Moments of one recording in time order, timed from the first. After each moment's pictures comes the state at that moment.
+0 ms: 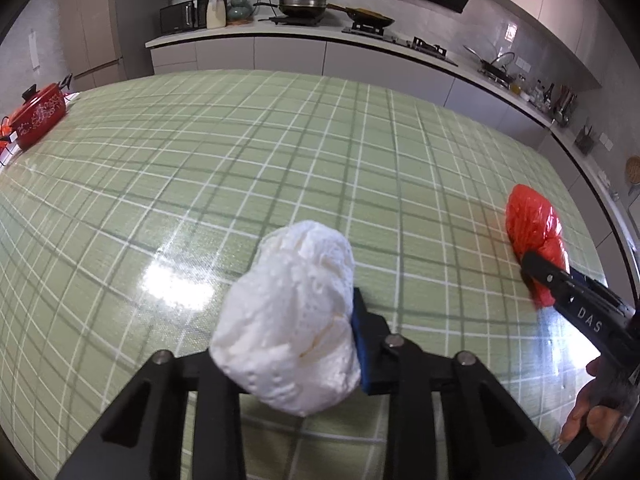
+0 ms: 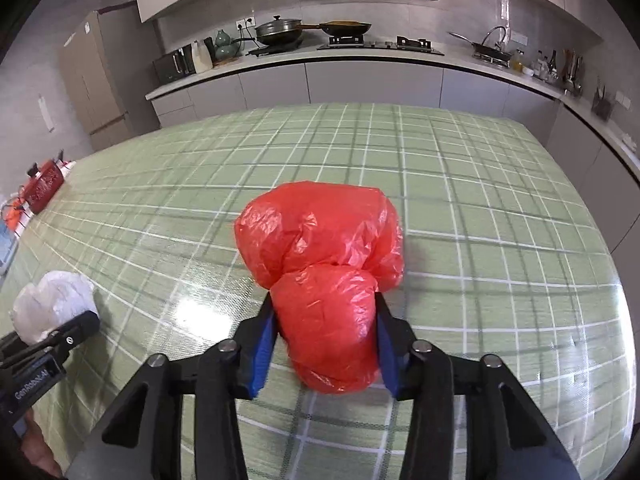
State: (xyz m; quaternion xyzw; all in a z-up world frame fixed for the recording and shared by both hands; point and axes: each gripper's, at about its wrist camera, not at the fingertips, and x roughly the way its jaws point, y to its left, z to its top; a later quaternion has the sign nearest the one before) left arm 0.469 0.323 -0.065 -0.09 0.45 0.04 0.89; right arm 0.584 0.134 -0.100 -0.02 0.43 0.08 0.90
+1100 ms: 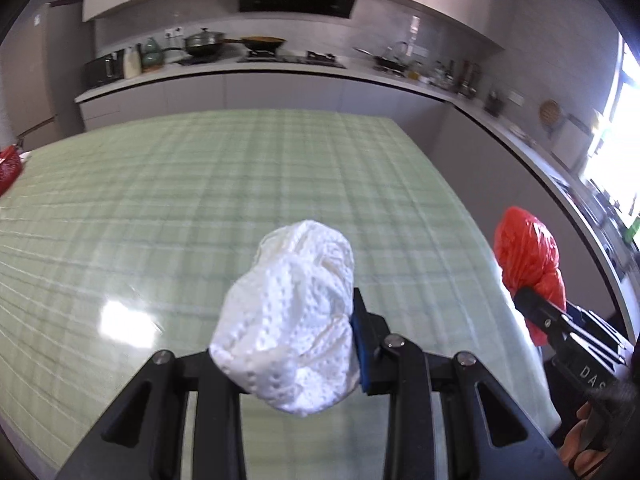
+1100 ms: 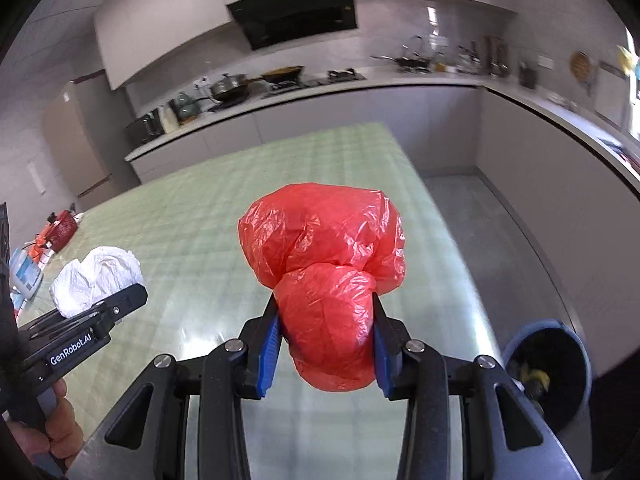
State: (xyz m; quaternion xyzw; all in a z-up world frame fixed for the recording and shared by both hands) left arm 0.329 0.142 -0.015 -0.04 0.41 -0.10 0.90; right arm 0.343 -0.034 -0.020 0.05 0.37 0.01 0.93
